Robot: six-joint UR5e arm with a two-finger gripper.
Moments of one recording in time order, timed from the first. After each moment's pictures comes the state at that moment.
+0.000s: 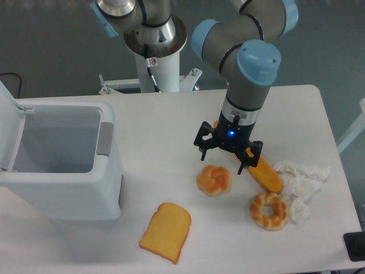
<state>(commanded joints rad) 2.61 -1.86 -1.62 -1.10 1.42 0.96</state>
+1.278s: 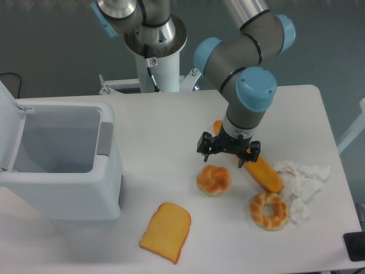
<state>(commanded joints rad) 2.61 -1.94 -1.65 -1.14 1.43 0.74</state>
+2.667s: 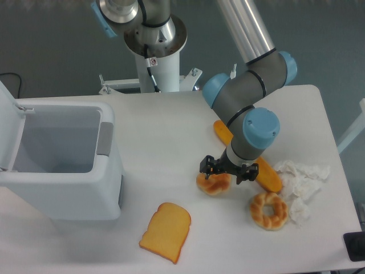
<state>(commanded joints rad) 2.61 -2.11 -1.61 -1.08 1.43 0.71</state>
